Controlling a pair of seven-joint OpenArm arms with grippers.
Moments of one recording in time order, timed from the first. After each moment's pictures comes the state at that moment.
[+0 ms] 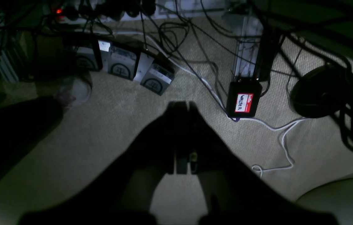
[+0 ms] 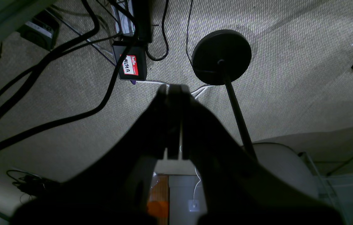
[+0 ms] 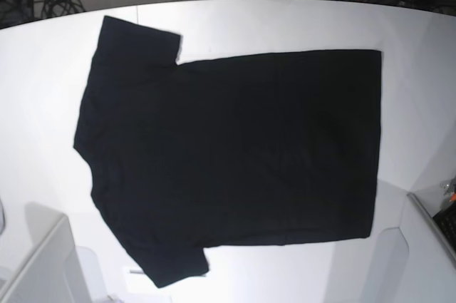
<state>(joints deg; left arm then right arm) 8.9 -4.3 0.8 9.2 0.3 0.3 -1.0 -7.5 0.4 -0.5 8.1 -2.0 0.1 -6.3</state>
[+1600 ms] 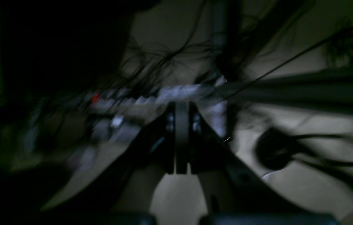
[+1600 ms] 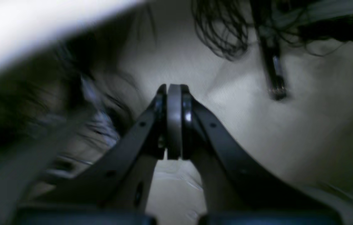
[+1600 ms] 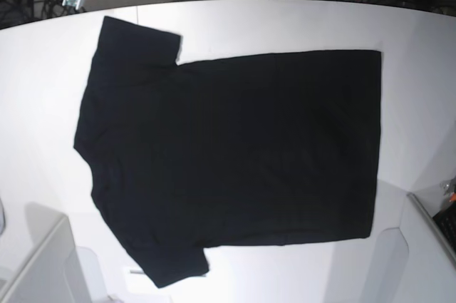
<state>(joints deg) 62.2 -23.9 -3.1 94.5 -25.0 -5.6 0.4 -49.5 -6.8 22.3 107.2 7.9 0.4 -24.4</state>
